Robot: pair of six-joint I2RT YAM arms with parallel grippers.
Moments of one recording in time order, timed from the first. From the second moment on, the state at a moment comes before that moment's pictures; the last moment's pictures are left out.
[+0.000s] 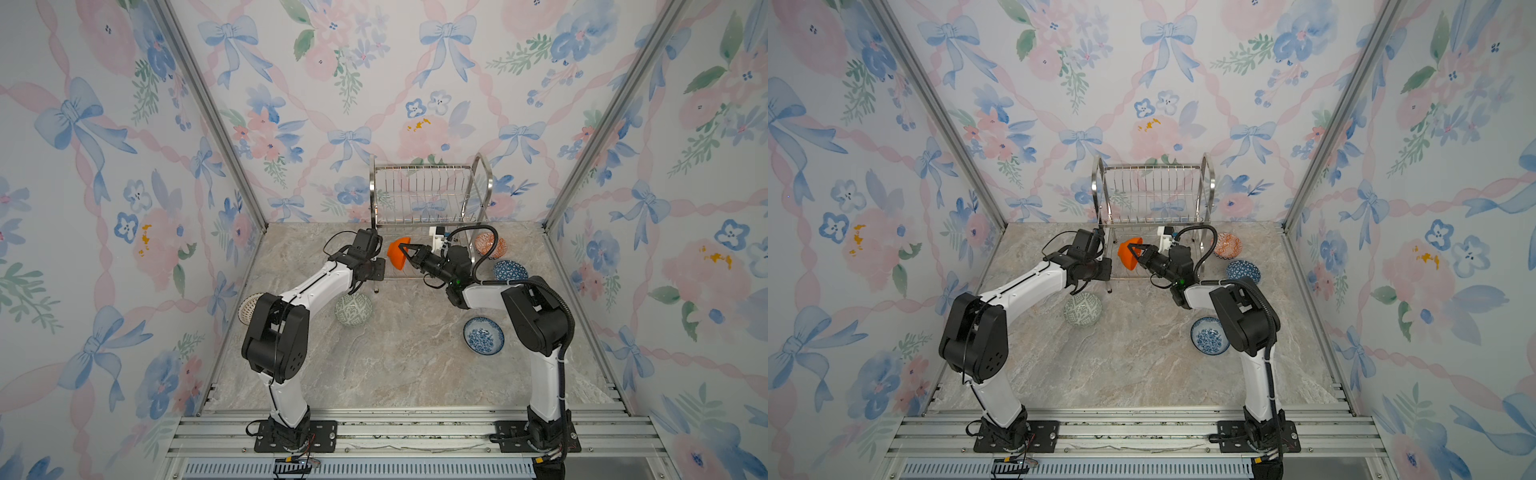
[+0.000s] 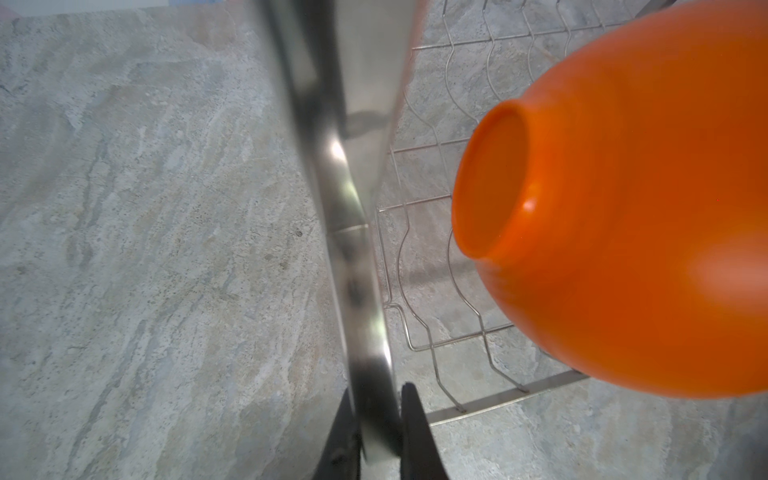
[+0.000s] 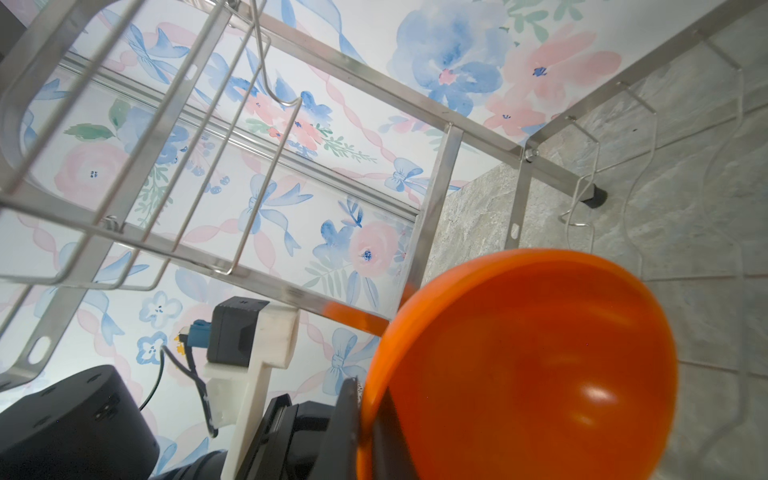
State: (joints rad) left arm -0.43 1.80 1.36 -0.44 -0.08 -0.23; right arm 0.50 2.11 1.22 0.96 -0.44 1.17
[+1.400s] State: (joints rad) left arm -0.44 1.75 1.28 -0.37 -0.05 -0.20; right arm 0.46 2.41 1.64 0.87 -0.52 1.15
